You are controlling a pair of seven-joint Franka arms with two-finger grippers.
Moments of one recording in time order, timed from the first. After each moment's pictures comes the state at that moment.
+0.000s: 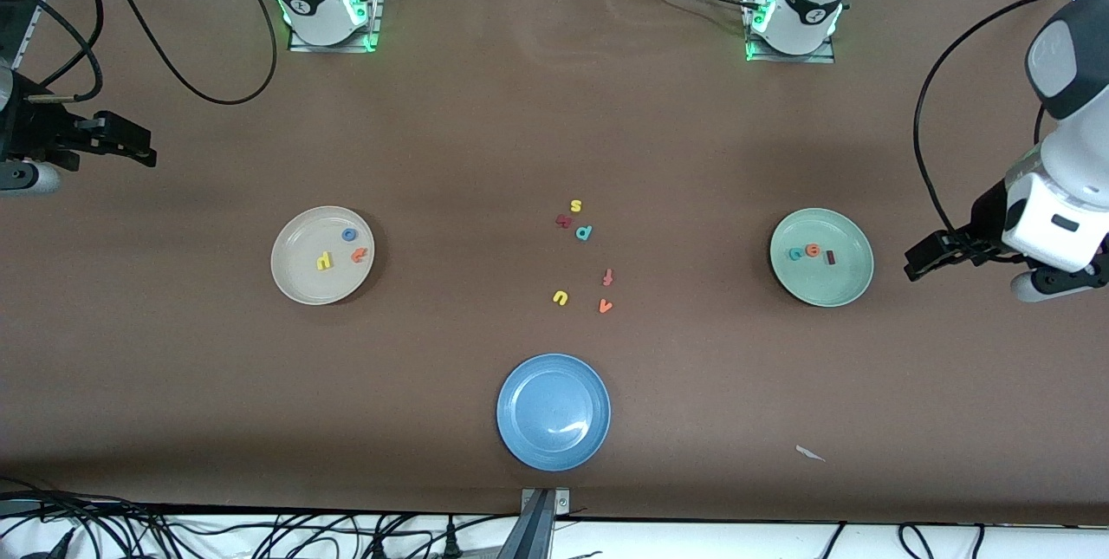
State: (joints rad) left arm 0.10 0.20 -0.15 -1.57 0.02 1.92 -0.30; right arm 0.01 0.10 -0.02 -1.52 -0.02 1.54 -0.08
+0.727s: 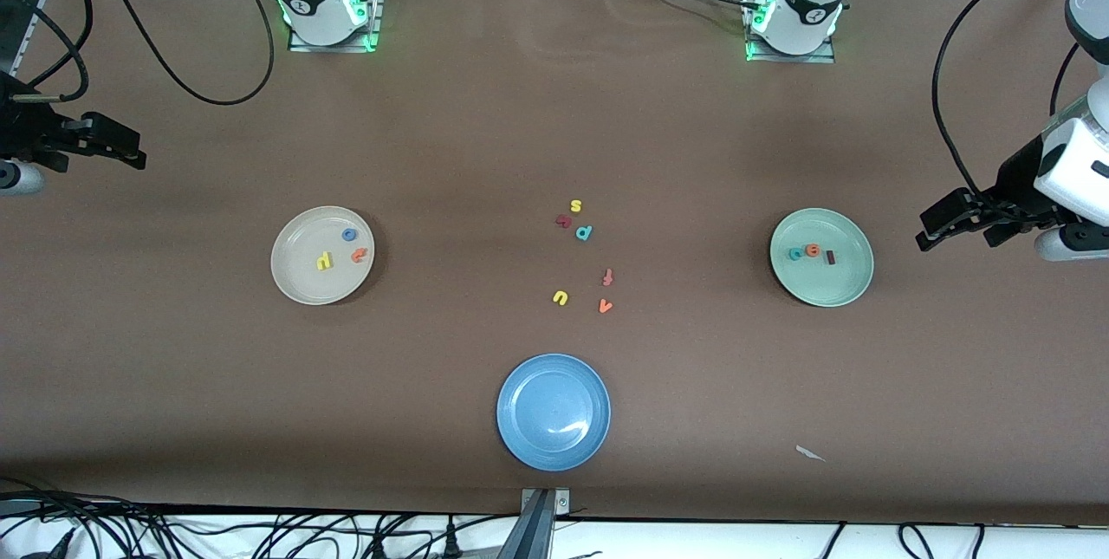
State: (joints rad) left arm 0.07 0.14 -0.09 -1.58 -0.07 1.87 -0.12; right arm 0.00 0.10 -0.02 -1.51 -0.03 1.55 -0.08
